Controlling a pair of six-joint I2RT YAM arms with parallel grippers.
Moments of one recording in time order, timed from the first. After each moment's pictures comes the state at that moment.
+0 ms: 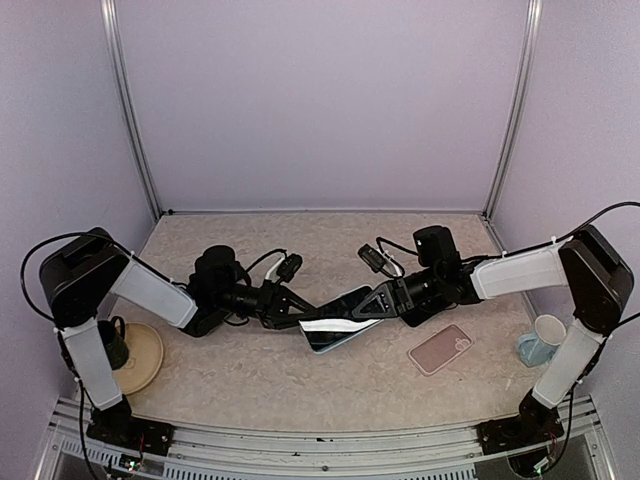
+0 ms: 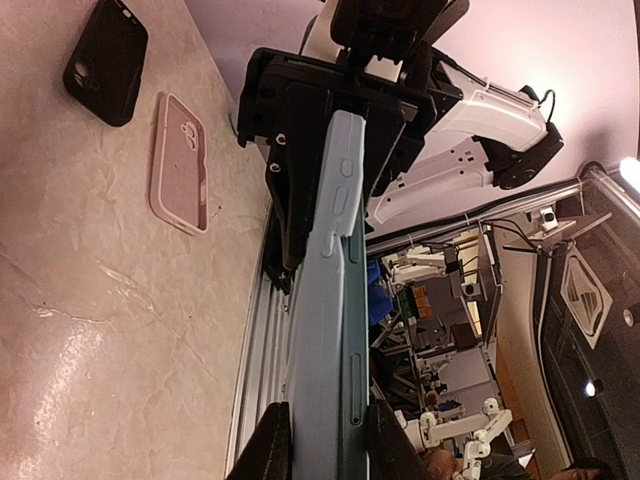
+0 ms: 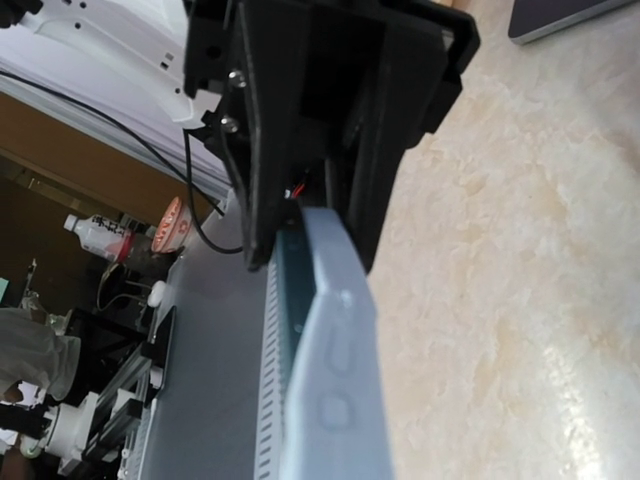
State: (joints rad) left arm -0.70 1.82 0.72 1.01 1.06 -1.10; right arm 0.60 1.69 0.86 0.27 -1.20 0.39
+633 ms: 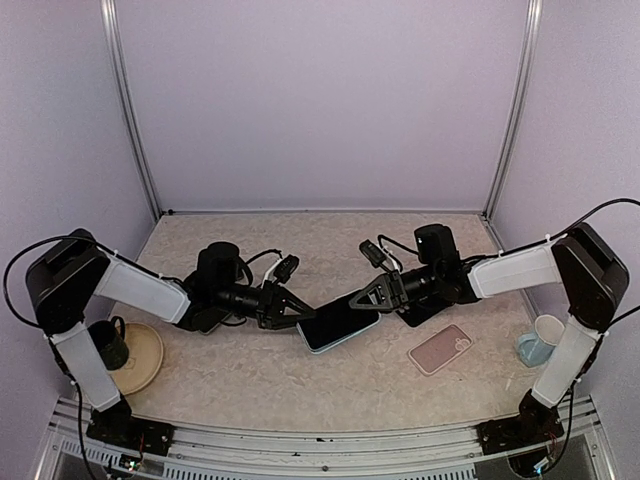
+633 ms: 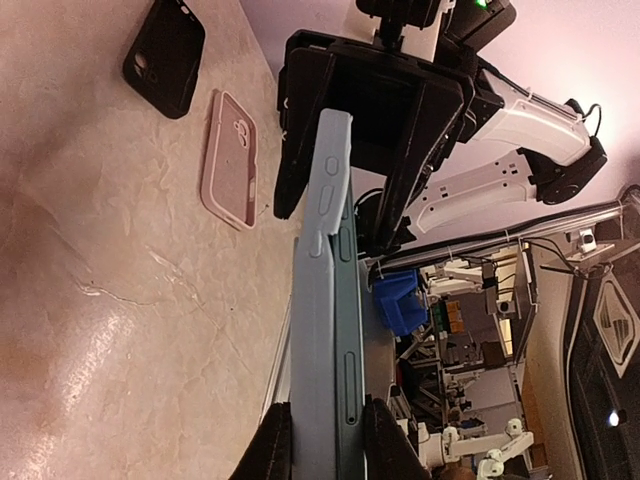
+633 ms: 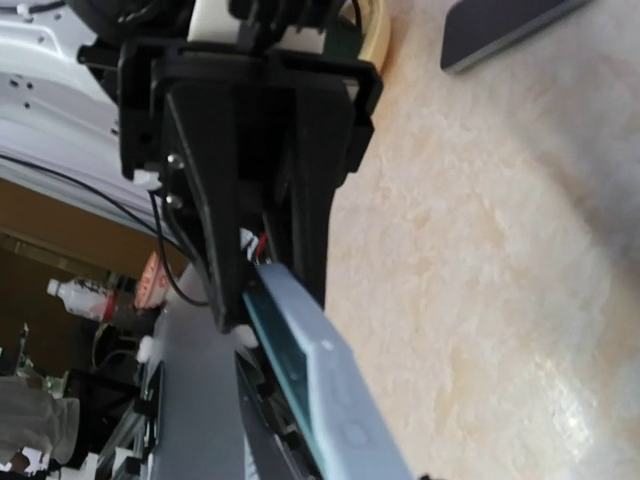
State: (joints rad) left arm -0.70 1.75 0.73 0.75 0.99 -0.97; right arm 0.59 1.72 0.87 0.33 -1.13 0.52
